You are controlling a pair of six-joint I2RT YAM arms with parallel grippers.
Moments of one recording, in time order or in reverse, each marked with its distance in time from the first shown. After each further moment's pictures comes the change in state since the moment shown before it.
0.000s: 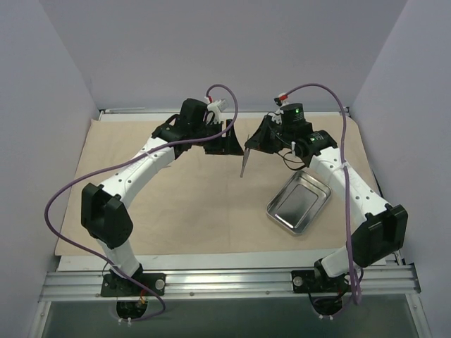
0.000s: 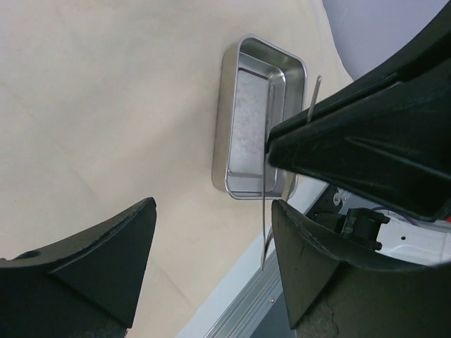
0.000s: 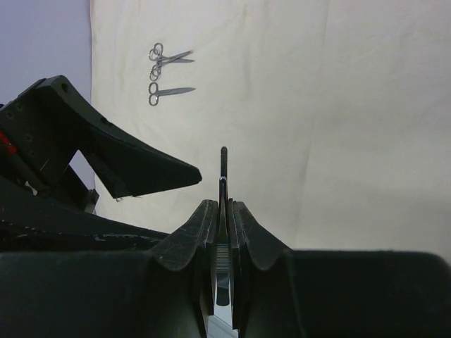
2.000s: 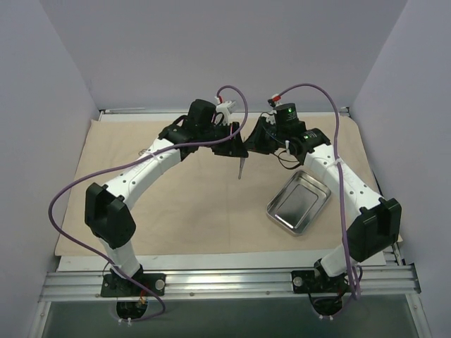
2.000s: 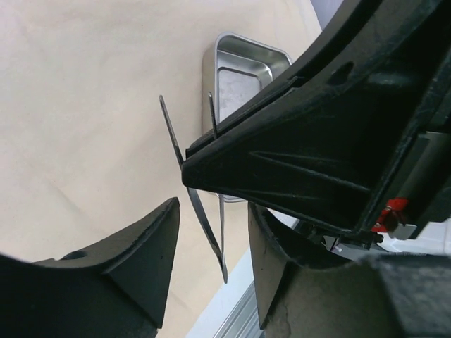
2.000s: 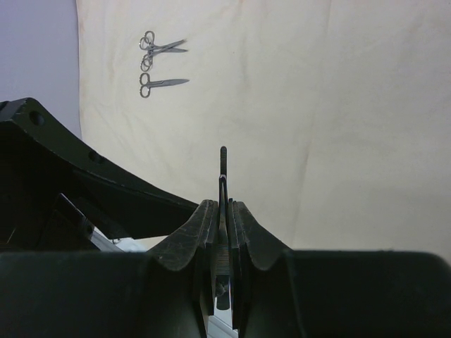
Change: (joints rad) left arm -0.059 0.022 0.038 0.015 -0.007 0.035; right arm 0.042 0.058 0.034 -0.017 0.014 -0.008
